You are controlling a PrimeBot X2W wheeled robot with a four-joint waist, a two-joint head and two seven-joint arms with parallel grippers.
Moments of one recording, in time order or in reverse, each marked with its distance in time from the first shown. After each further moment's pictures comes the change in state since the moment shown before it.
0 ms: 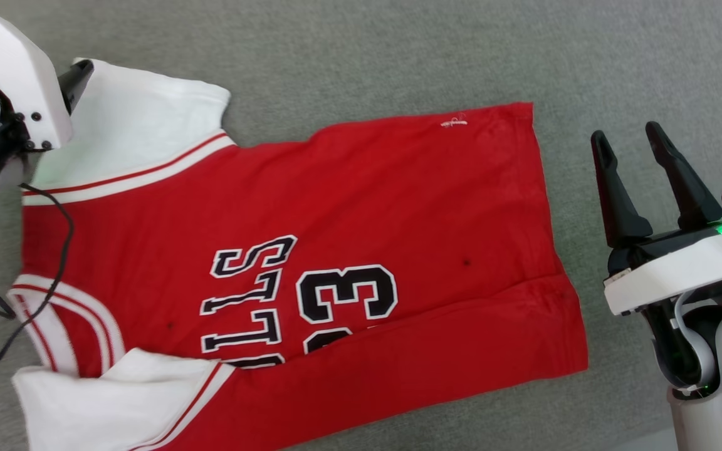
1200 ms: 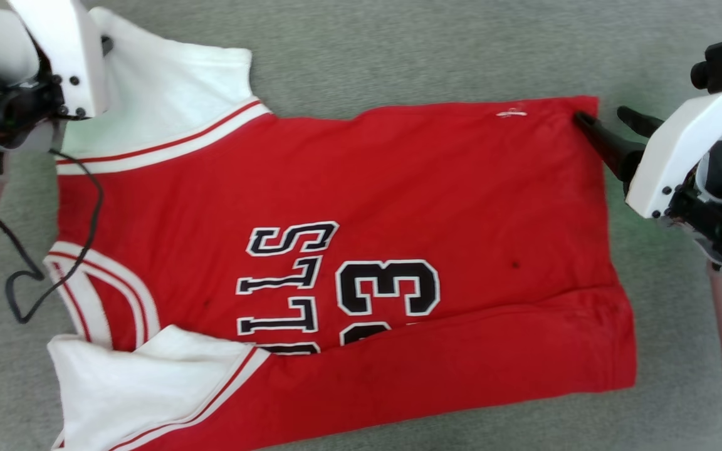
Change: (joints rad) left arm -0.137 -0.052 -0.084 0.031 0.012 -0.037 0.160; right arm -0.364 -0.098 0.020 0.324 0.220 0.000 0.602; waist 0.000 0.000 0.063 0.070
